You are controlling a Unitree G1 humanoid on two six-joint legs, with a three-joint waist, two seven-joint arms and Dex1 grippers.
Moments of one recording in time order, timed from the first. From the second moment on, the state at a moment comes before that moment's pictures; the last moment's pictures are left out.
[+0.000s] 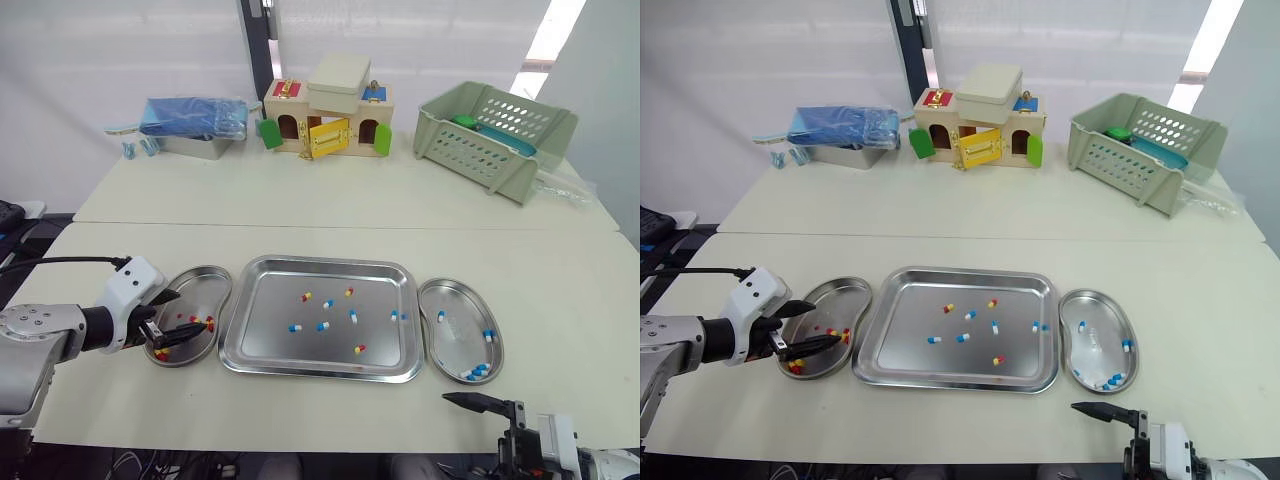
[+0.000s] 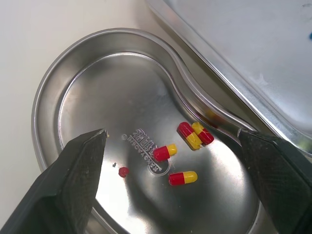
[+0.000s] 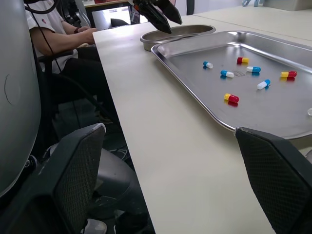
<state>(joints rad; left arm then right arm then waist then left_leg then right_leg) -0.05 1.00 0.28 -0.13 -0.30 0.62 -1.04 0.56 -0.62 -0.04 -0.26 0.53 -0.36 1.26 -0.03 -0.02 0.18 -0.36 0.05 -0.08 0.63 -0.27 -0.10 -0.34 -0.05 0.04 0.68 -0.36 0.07</state>
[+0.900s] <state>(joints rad) 0.16 1.17 0.58 0.34 -0.26 0.36 -1.17 0.49 -0.86 -0.64 -0.15 0.68 0.09 1.07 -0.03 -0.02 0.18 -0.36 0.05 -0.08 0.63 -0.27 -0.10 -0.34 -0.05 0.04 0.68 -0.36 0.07</state>
